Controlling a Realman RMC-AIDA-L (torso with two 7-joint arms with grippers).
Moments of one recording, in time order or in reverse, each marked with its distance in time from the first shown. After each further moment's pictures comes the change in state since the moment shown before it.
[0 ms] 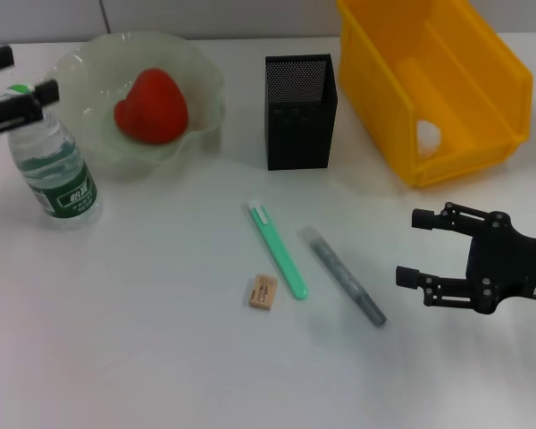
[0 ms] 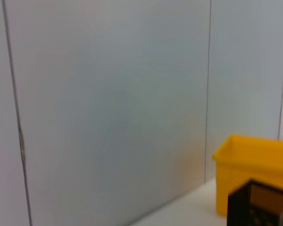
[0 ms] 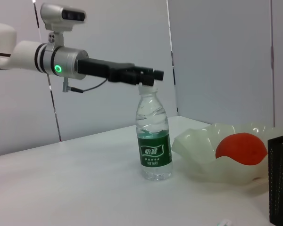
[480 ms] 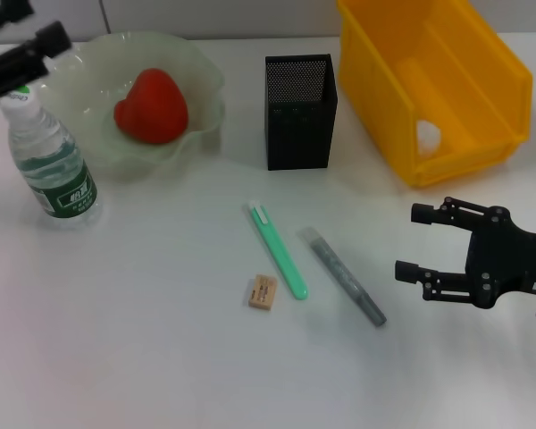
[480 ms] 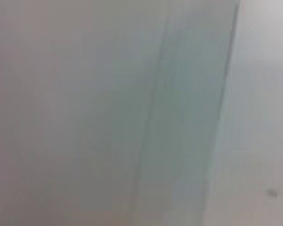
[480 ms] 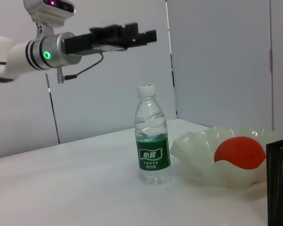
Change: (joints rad) left arm -0.034 0.029 -0.013 -0.195 -0.268 0.233 -0.011; right arm 0.008 0.000 0.009 0.000 0.002 -0.003 0.000
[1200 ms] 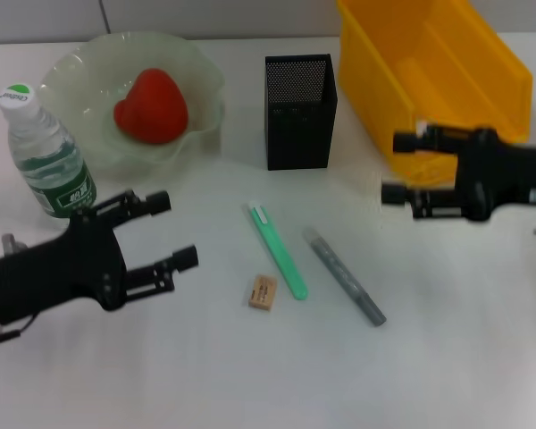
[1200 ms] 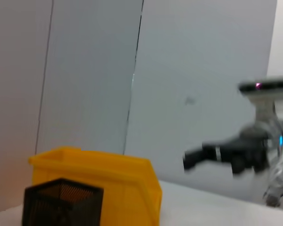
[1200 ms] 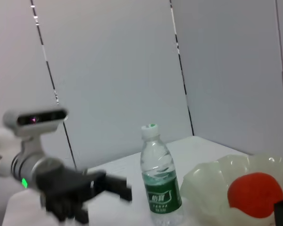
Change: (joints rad) left arm -0.024 -0.007 0.076 -0.425 0.226 0.067 0.476; right arm 0.140 -0.008 -0.007 -0.171 0.004 -0.064 0.347
